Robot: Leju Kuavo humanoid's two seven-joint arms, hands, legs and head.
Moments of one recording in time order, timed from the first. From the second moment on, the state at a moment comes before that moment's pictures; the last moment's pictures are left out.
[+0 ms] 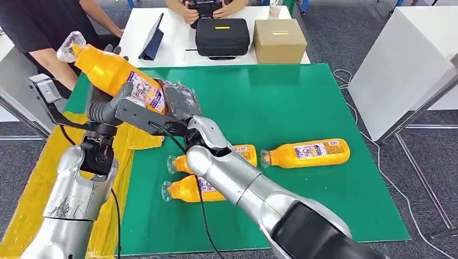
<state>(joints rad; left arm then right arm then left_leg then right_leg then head) -0.63 -0.11 -0.22 -1.23 0.49 -0.11 -0.15 -0.87 0.35 0.77 -0.84 0.55 -0.24 0.25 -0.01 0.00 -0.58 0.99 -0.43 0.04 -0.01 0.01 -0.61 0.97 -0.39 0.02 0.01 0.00</state>
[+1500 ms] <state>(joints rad) -0.55 -0.11 -0.19 -1.36 0.46 -0.09 -0.09 -0.90 0.33 0.92 -0.97 0.56 -0.11 0.38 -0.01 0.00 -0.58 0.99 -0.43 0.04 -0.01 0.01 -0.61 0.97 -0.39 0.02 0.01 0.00</state>
